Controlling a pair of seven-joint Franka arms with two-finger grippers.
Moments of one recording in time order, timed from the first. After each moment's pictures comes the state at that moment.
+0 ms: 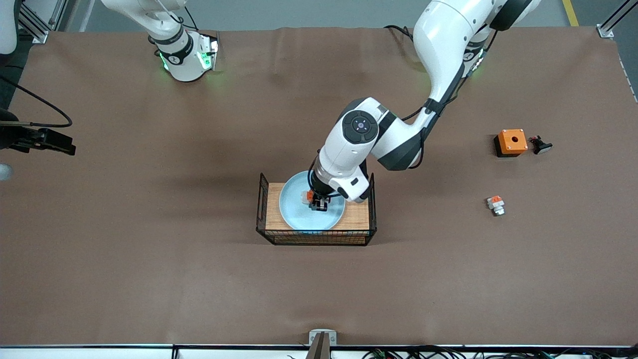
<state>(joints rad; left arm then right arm) -0.58 0.73 -0.18 -1.31 -0.05 2.33 -2.22 0.03 0.19 -0.08 -1.35 -0.05 1.40 0.00</state>
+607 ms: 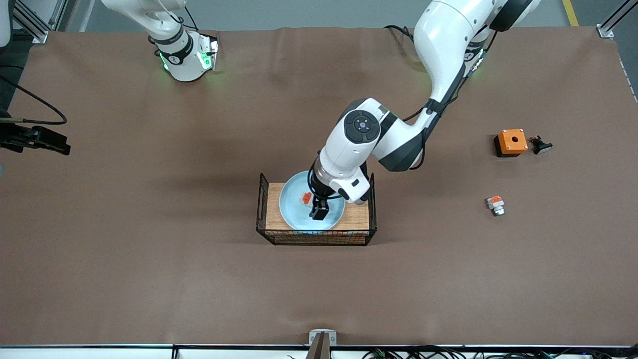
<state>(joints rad) -0.58 0.73 -0.18 -1.29 -0.05 2.33 -2.22 0.03 0.19 -0.08 -1.32 -0.05 1.40 0.00</state>
